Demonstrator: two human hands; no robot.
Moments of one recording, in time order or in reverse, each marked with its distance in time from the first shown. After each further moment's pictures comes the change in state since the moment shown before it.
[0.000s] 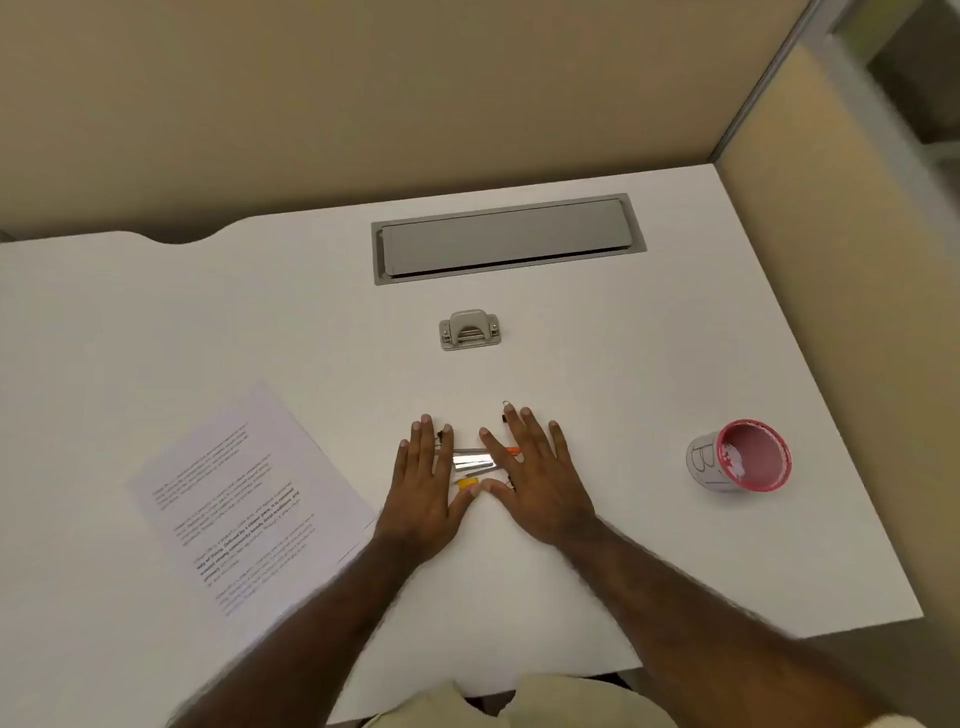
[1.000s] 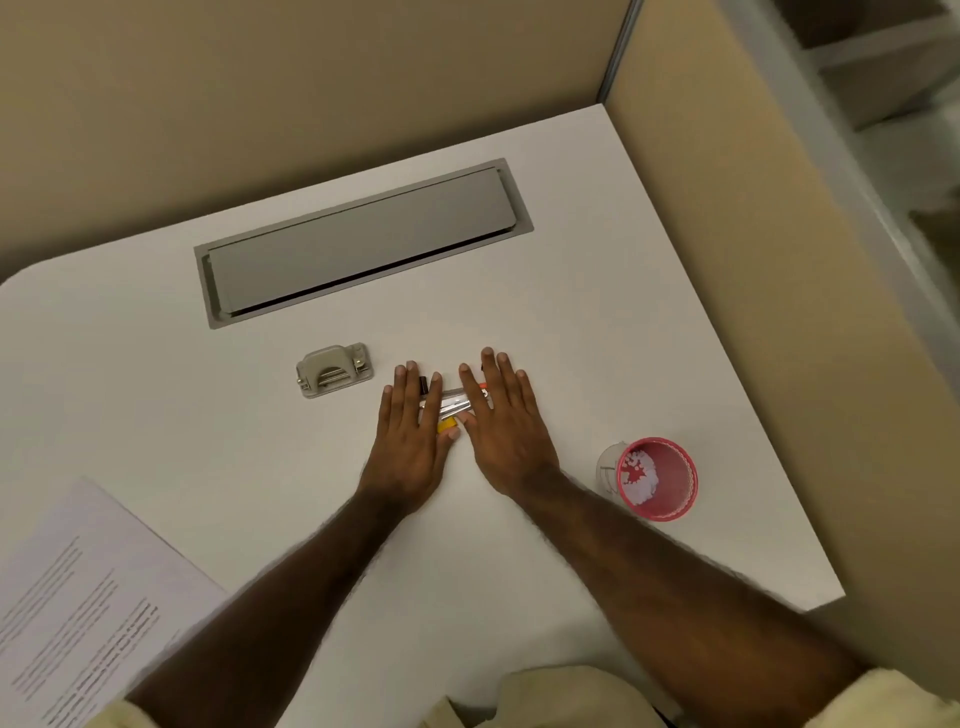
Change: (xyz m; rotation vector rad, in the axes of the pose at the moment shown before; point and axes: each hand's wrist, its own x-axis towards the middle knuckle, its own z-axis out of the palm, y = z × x) left_hand 0.165 0.110 -0.003 0.020 -0.079 0.175; right_hand 0.057 0.138 -0.019 -0.009 0.063 0.267
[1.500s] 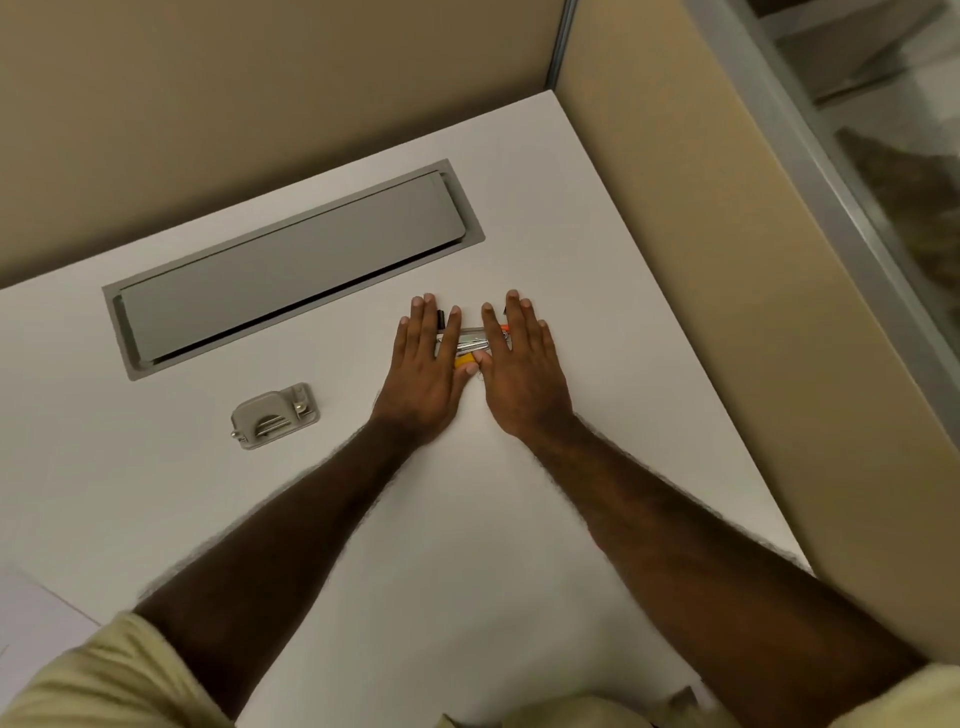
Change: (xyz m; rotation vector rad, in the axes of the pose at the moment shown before) left_hand 0.146 0.048 -0.020 0.023 -0.017 0.118; right_hand 0.075 0.083 -0.051 0.069 -0.054 0.228
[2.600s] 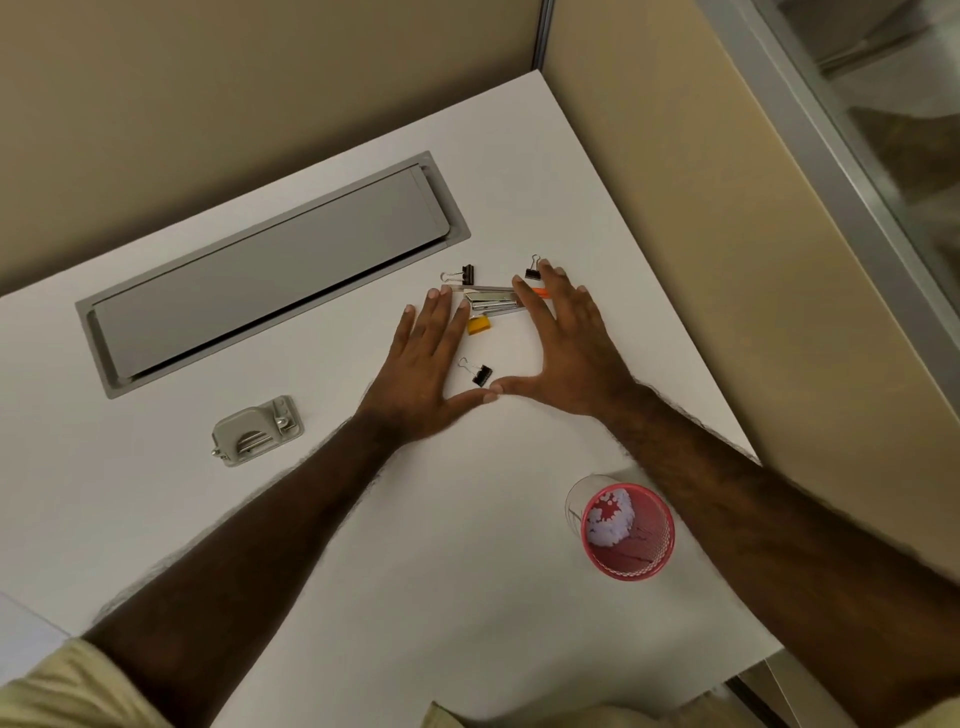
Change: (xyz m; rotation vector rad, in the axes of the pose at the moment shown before) left_hand 0.020 -0.002 -0.005 0.046 0.016 0.241; right_hand 0.017 0.085 -0.022 0.228 0.085 -0.188
